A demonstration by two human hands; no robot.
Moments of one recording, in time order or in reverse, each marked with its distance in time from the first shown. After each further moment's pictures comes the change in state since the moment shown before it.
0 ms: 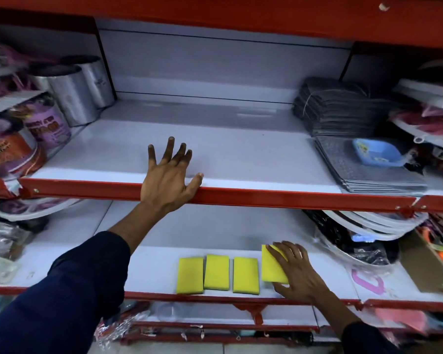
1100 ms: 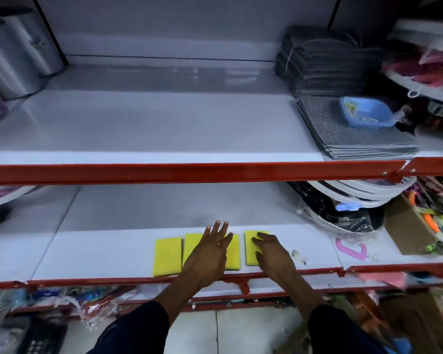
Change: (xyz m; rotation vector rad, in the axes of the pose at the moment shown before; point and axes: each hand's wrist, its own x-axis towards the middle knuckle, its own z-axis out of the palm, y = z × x) left_hand -0.132 0.156 0.167 -0.282 -0.453 0.290; right_hand 0.011 0.005 0.069 0.361 0.066 0.340
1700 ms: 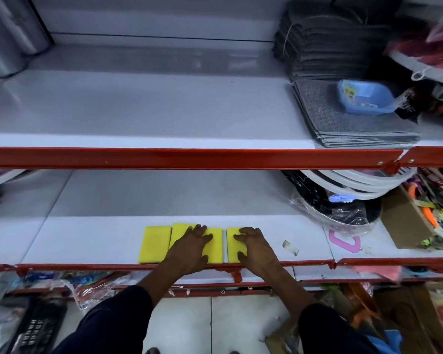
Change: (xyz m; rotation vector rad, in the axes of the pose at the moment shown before) left_hand 0.002 -0.009 0.008 0.047 -0.360 -0.136; right_hand -0.004 -0.005 0.008 0.078 -0.116 -0.081
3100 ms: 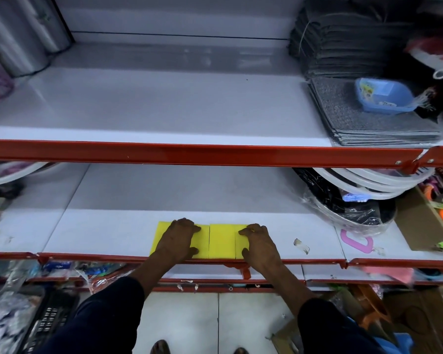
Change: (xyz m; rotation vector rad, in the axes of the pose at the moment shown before) left_hand -0.022 -0.053 0.003 -0.121 0.070 -0.181; right_hand 0.002 -0.032 0.004 -0.005 -0.009 0.101
